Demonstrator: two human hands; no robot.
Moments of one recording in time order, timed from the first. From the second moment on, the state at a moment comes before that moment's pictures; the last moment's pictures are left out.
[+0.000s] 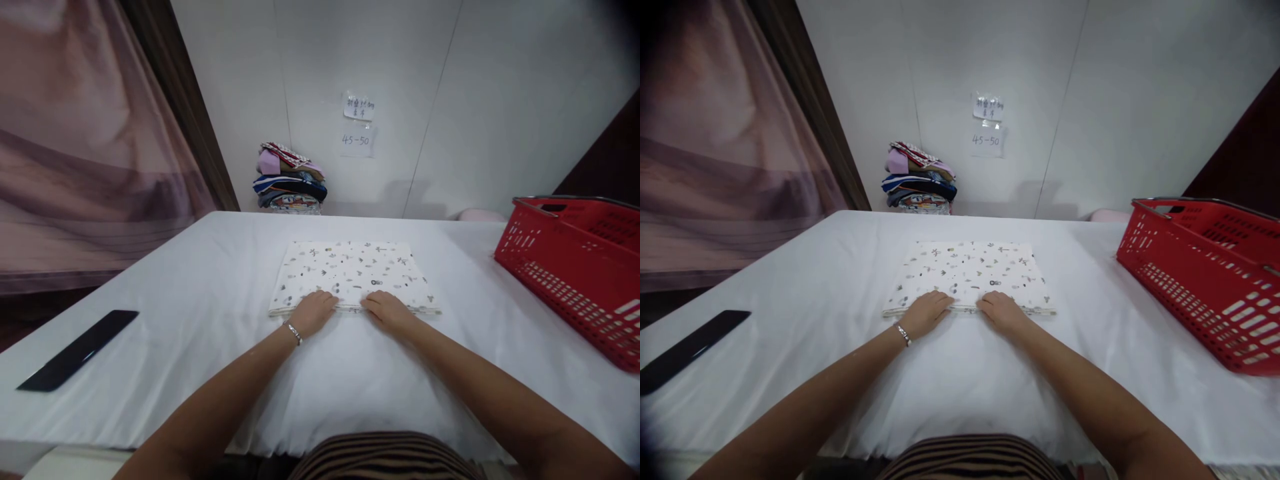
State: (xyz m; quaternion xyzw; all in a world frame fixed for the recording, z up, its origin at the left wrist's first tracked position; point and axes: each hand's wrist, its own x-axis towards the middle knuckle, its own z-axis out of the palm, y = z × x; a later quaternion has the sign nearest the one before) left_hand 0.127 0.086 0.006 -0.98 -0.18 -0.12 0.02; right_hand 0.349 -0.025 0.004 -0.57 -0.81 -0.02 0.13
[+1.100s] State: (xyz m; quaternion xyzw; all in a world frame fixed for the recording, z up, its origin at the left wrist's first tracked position) left_hand 0.117 0.083 0.002 -0.97 -0.19 -0.17 0.04; right_hand 0.386 -0.072 -0.001 -0.61 -0.76 -0.04 0.22
